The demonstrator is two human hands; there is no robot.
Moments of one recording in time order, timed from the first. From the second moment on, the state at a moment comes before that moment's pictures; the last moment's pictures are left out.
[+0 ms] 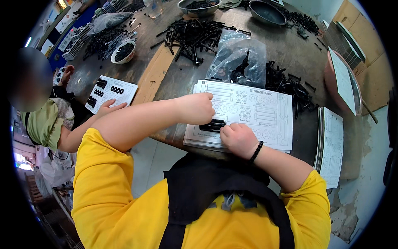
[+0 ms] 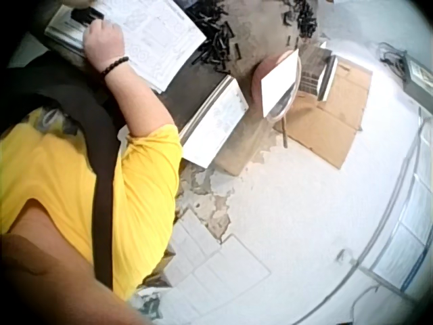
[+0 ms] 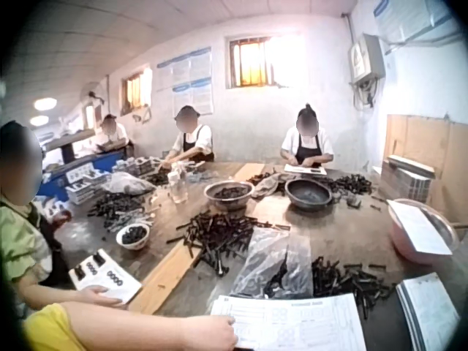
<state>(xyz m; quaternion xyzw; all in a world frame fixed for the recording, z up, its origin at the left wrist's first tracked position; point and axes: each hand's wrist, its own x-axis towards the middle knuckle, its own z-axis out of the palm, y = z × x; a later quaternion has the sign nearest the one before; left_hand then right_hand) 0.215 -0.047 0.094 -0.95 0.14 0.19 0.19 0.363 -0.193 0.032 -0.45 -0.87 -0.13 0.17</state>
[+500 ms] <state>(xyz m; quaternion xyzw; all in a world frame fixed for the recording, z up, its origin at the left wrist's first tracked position) 0.216 -0.018 0.089 -0.97 0.02 0.24 -0.02 0.372 -0.191 0.049 -0.48 -0.85 0.04 0.21</state>
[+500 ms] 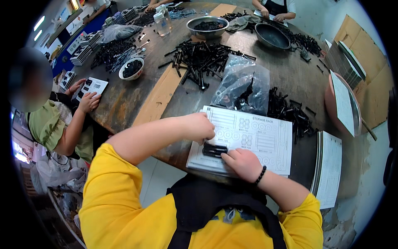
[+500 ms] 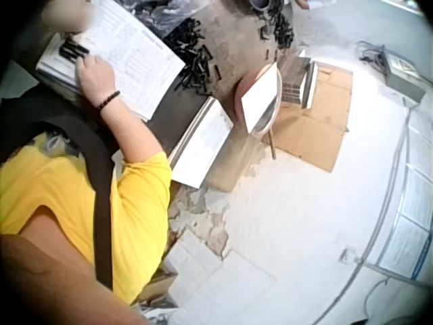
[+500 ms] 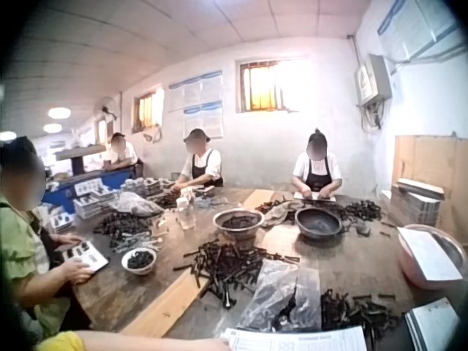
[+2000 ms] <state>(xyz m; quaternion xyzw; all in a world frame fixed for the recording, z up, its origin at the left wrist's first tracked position) 0.262 0.011 0.074 -0.96 -0.14 0.03 -0.23 0.421 -0.088 0.070 -0.63 -0.74 0.15 0.17</state>
